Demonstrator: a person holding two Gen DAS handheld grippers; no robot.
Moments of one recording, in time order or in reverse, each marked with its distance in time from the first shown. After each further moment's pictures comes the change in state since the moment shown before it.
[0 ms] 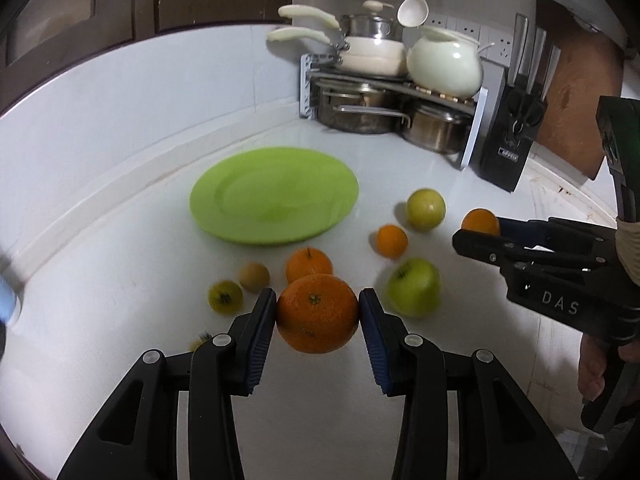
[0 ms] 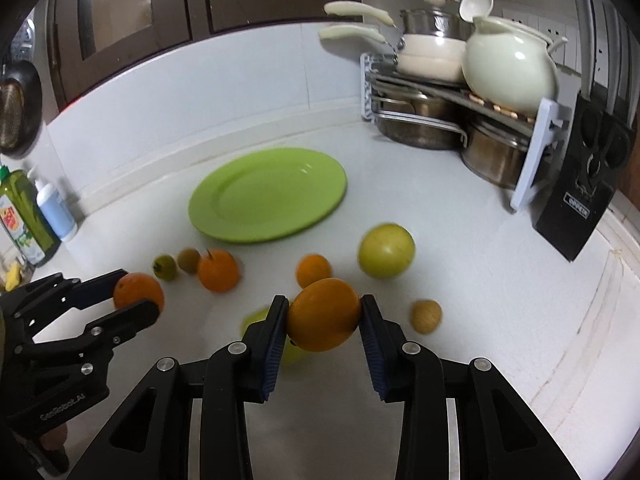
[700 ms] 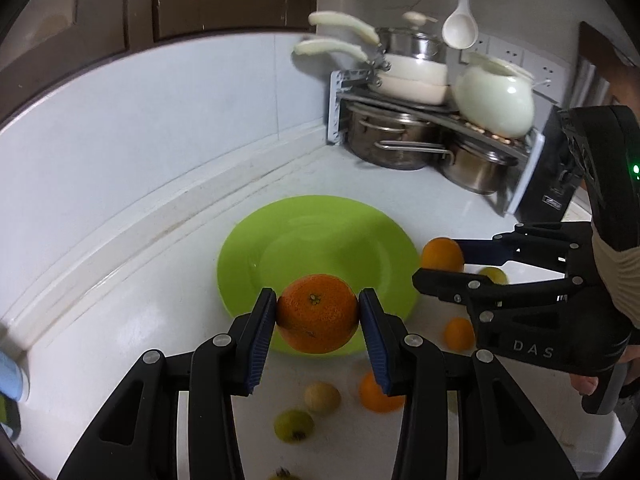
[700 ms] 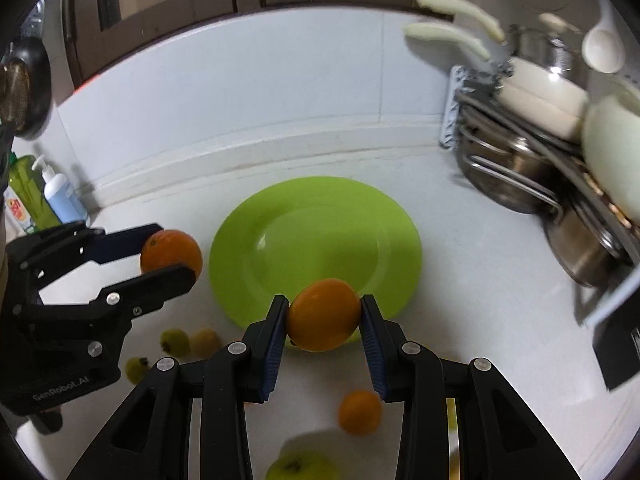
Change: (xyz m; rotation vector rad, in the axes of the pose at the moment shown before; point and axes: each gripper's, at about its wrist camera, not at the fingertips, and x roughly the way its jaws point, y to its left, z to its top) left arm 0.058 0.061 0.088 -0.011 0.006 0.017; right arm 0.092 0.042 0.101 -0.186 0.097 0.152
